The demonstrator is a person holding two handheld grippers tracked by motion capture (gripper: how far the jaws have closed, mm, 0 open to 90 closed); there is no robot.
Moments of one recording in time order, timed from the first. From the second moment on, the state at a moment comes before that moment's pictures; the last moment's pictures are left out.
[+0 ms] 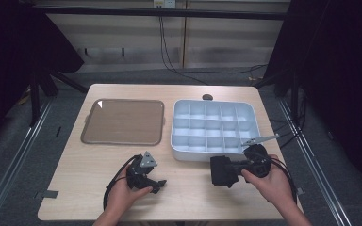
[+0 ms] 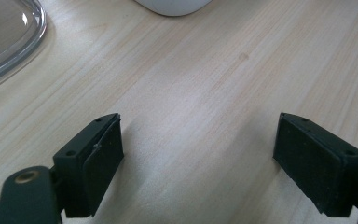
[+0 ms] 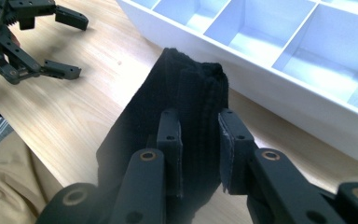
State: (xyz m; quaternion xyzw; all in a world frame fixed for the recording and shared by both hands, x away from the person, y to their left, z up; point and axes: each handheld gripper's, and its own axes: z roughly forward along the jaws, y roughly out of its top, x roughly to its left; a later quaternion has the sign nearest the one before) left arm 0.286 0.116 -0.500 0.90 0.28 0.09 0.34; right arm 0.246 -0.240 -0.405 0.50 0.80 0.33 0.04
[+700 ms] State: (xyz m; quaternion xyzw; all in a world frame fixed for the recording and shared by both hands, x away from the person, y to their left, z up) left arm 0.283 0.118 -0.504 0.89 0.27 0.09 0.35; right arm 0.253 -0.250 -0.380 0.51 0.79 0.33 0.04
